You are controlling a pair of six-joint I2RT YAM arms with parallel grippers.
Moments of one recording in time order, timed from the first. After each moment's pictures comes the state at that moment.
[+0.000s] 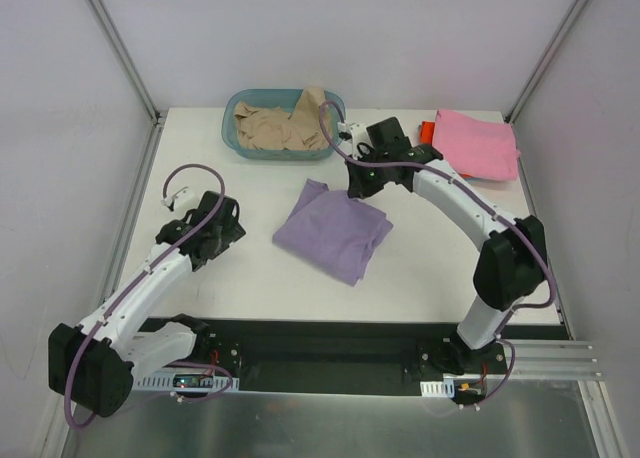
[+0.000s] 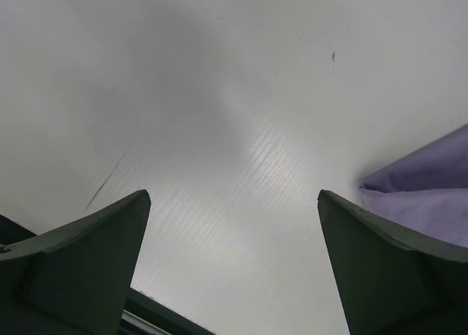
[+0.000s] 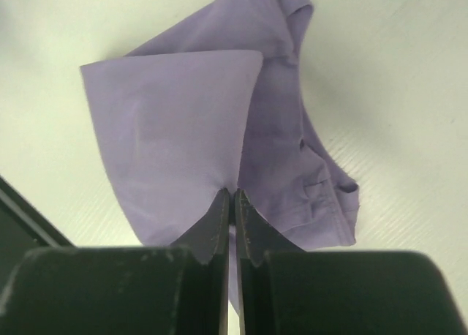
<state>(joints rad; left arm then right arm) -0.38 0.99 0.77 -0.86 -0.49 -0.98 0.57 1.67 1.48 -0.68 -0.27 -0.02</state>
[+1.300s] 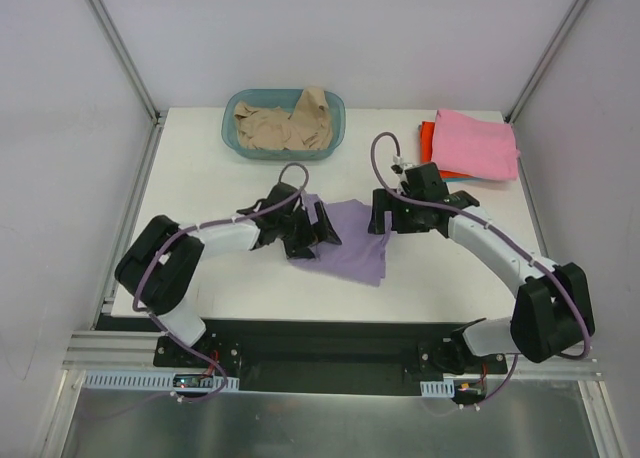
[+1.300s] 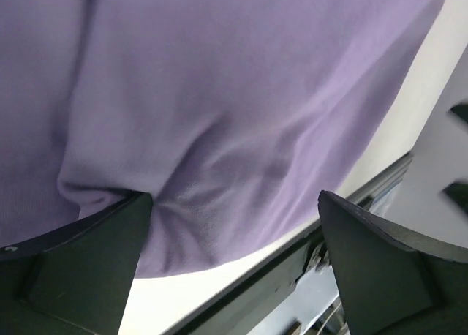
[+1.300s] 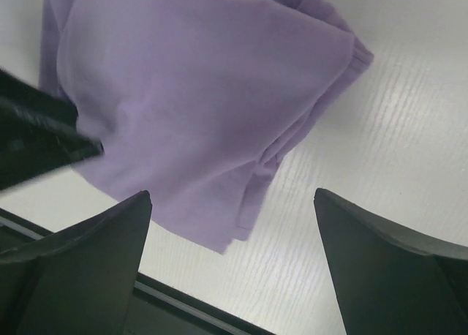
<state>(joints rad) -0.57 1.67 0.87 -0.08 0.40 -0.94 0.45 1.39 0.99 -0.56 -0.17 0.32</state>
